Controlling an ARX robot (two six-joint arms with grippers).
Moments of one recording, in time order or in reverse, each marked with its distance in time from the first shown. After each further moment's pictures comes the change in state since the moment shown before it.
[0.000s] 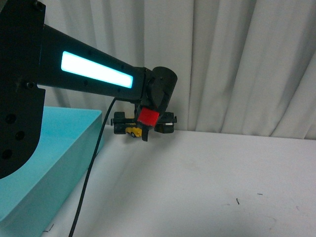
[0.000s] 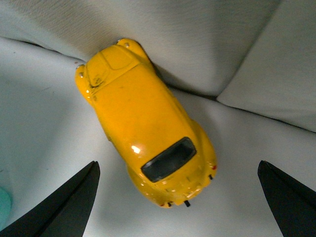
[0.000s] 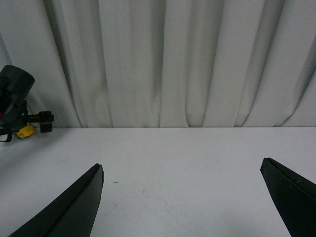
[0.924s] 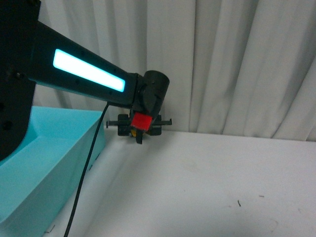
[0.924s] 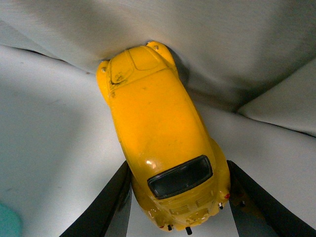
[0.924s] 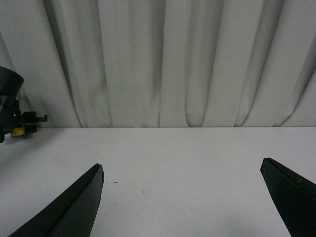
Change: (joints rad) left arm 0.040 -0.062 -0.145 0.138 0.029 0.054; right arm 0.000 0.000 0.000 0.000 0.000 0.000
